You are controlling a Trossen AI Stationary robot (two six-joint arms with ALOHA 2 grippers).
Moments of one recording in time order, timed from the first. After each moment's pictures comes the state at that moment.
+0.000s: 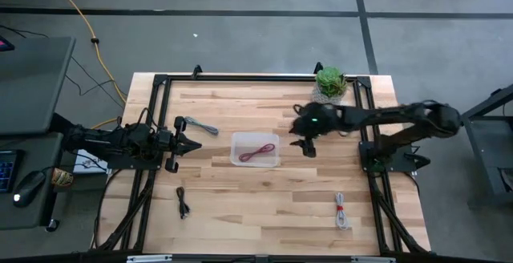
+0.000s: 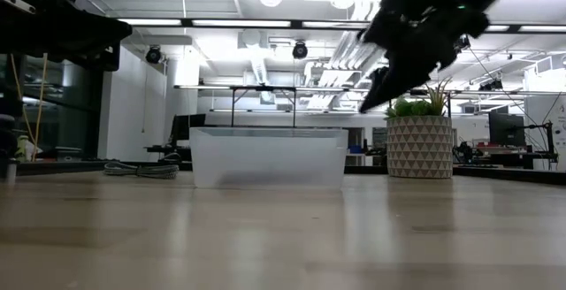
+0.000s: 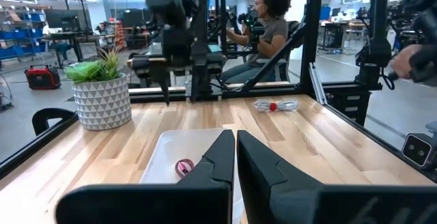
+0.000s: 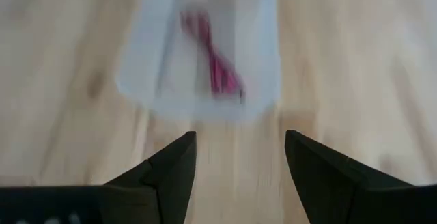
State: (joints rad) left arm 0.01 0.01 0.01 0.01 -0.03 0.04; right arm -0.20 1.28 0.69 -0.16 -0.18 -0.17
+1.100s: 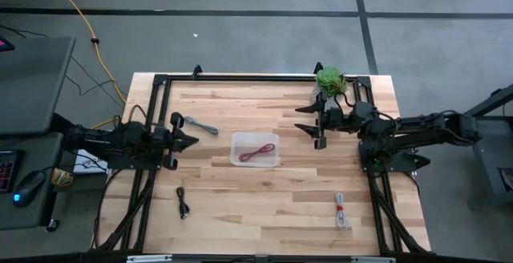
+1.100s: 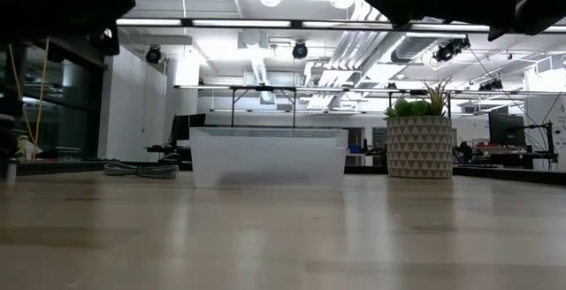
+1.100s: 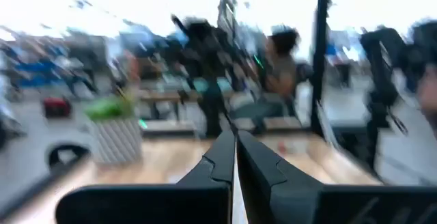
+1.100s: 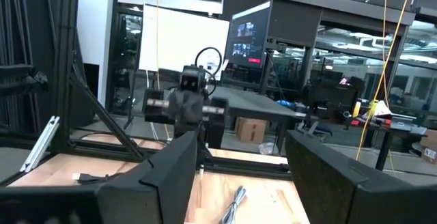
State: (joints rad) left arm 0.01 0.01 0.01 0.19 -0.09 0.03; right arm -0.19 1.01 0.37 0.86 -0.18 -0.15
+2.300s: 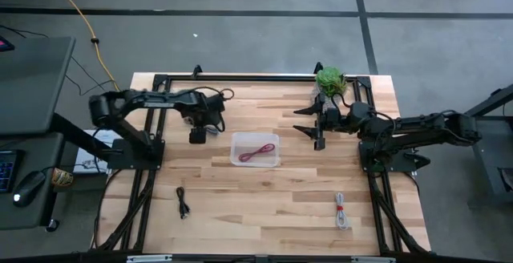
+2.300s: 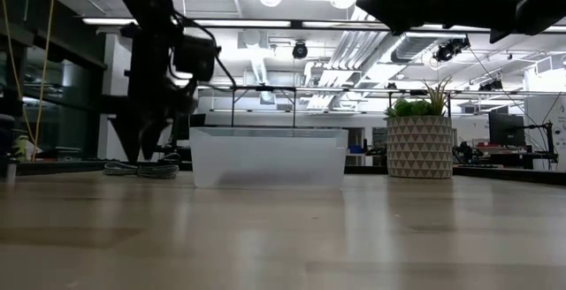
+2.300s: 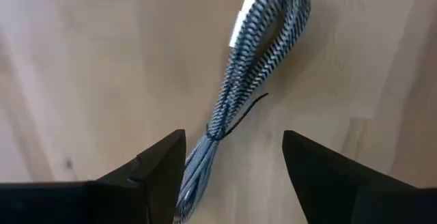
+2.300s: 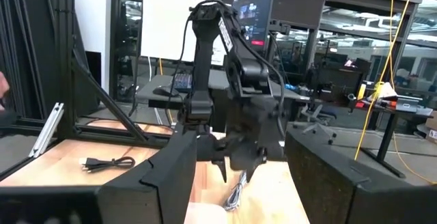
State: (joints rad) left arm 0.55 1.56 0.86 -0.89 -0.14 0.43; right arm -0.19 1.01 0.37 0.79 -0.17 -0.14
